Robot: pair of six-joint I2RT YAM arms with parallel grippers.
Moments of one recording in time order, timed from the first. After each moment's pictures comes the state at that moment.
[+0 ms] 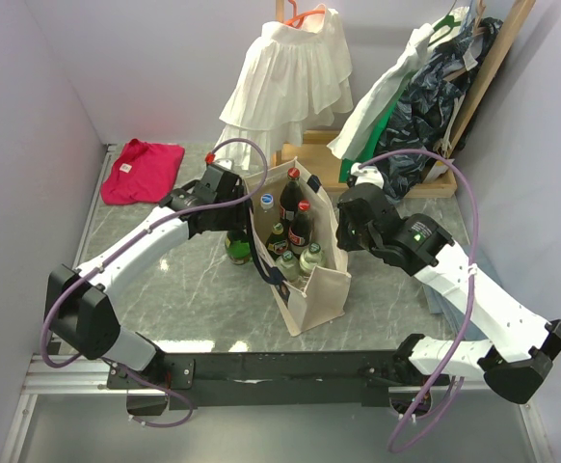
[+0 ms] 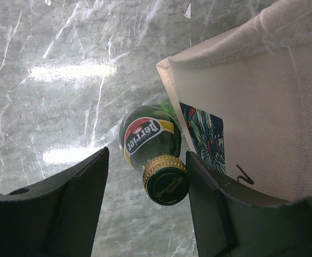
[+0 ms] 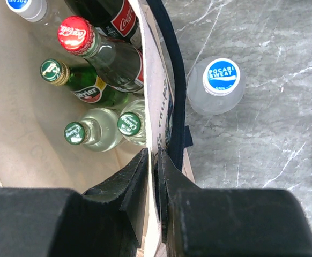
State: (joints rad) left arm -0.57 1.47 1.28 -0.69 -0.23 -0.51; right arm 0.77 1.15 1.33 -0.97 0.38 0.57
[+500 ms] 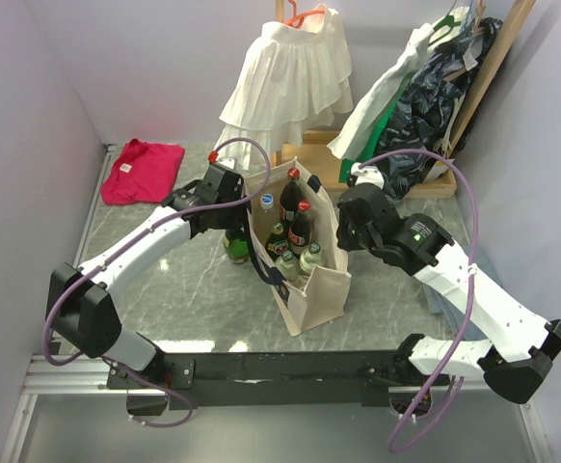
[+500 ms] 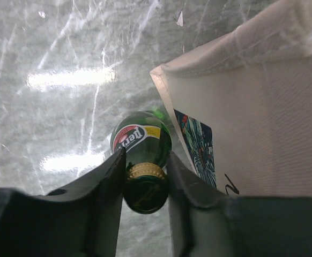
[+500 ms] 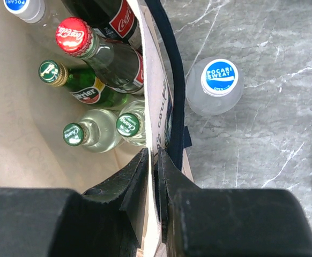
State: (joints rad) left arm -0.57 1.49 1.28 -0.65 -0.23 -0.49; right arm 0.77 1.15 1.33 -0.97 0.38 0.57
